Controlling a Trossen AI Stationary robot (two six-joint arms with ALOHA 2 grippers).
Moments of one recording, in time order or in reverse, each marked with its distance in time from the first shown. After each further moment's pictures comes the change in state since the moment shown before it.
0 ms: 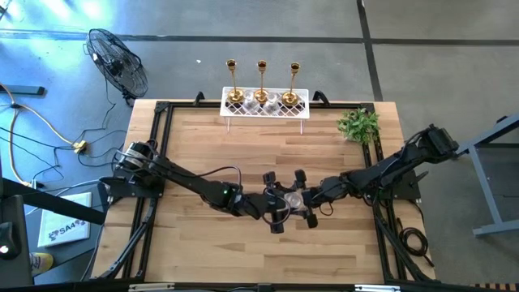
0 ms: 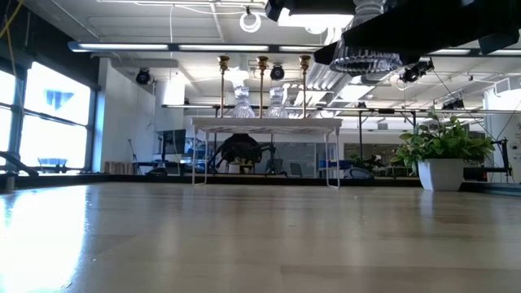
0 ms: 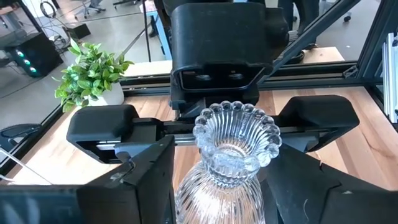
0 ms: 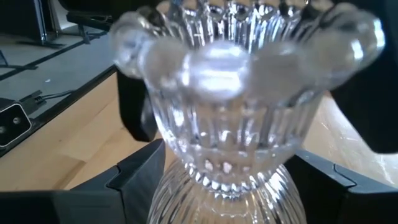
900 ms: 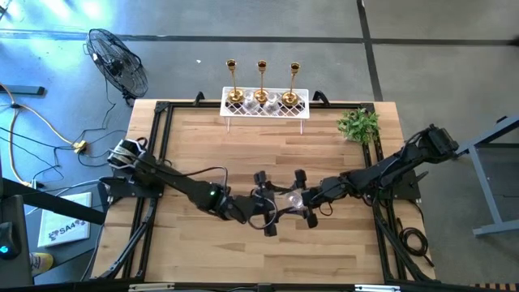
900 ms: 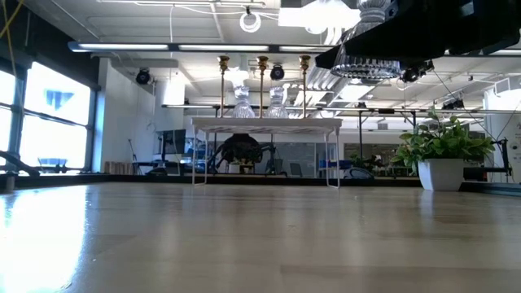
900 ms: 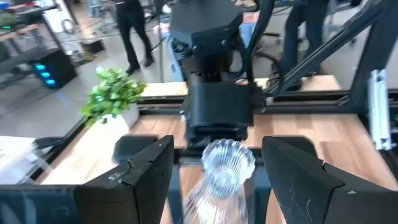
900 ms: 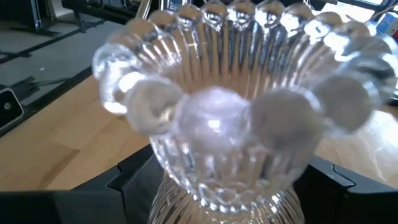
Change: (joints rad) left arm -0.063 -0.102 0.001 -0.031 -0.099 0.000; right arm 0.000 -0.003 0.000 -0.026 0.010 -0.028
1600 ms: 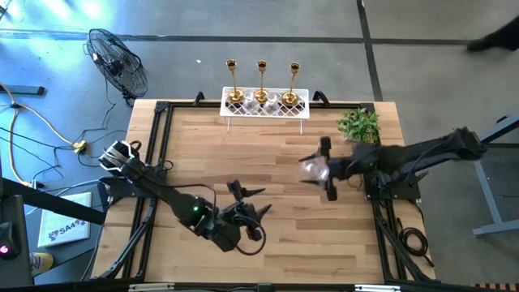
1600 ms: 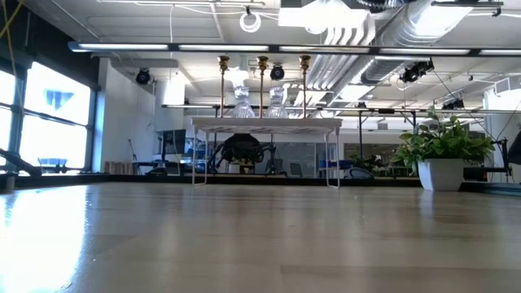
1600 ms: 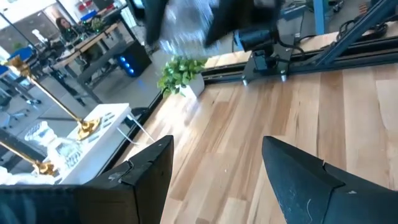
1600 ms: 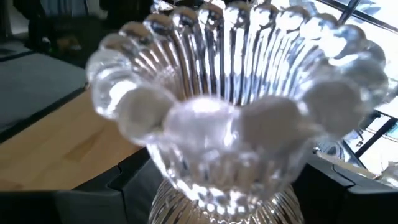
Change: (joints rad) left arm -0.155 -0.049 -0.001 -0.323 -0.432 -0.077; right arm -0.160 -0.491 0.102 -0.441 -0.039 -0.175
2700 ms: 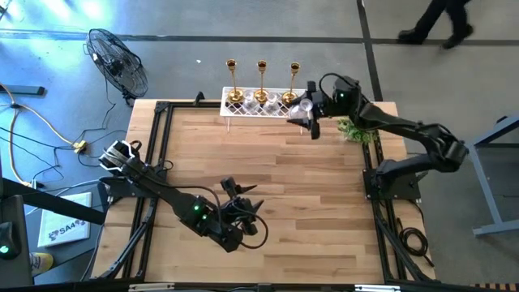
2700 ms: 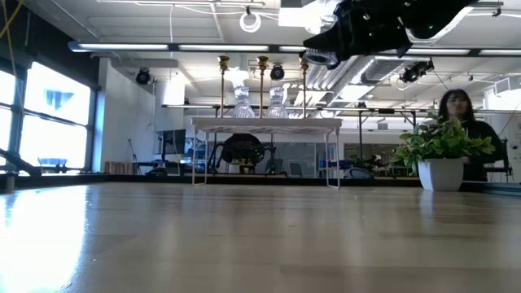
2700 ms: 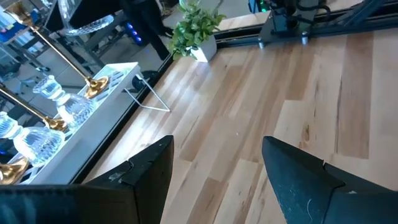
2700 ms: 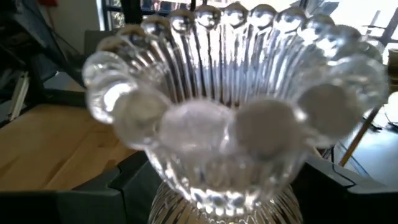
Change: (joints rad) left arm 0.004 0.002 0.000 -0.282 -0.005 -0.268; right arm -0.840 0.368 0.245 0.101 -0.769 0.089
